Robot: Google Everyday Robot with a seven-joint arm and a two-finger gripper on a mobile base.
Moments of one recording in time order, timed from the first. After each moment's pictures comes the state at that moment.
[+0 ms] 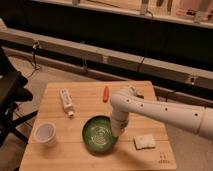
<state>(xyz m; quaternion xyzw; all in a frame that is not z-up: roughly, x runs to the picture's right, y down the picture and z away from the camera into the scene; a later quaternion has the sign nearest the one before) 0.063 0.240 0.762 -0.40 -0.13 -0.16 0.89</state>
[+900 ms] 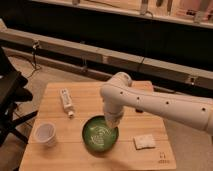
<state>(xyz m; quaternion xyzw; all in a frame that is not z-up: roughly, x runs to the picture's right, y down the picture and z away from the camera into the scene) 0.039 0.174 0.697 -0.35 -0.11 -0.19 0.91</state>
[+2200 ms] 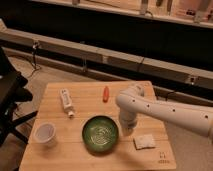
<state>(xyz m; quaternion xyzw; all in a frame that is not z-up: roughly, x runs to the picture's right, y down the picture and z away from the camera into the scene) 0.119 0.243 0.755 -0.42 -0.05 -0.10 0.90</state>
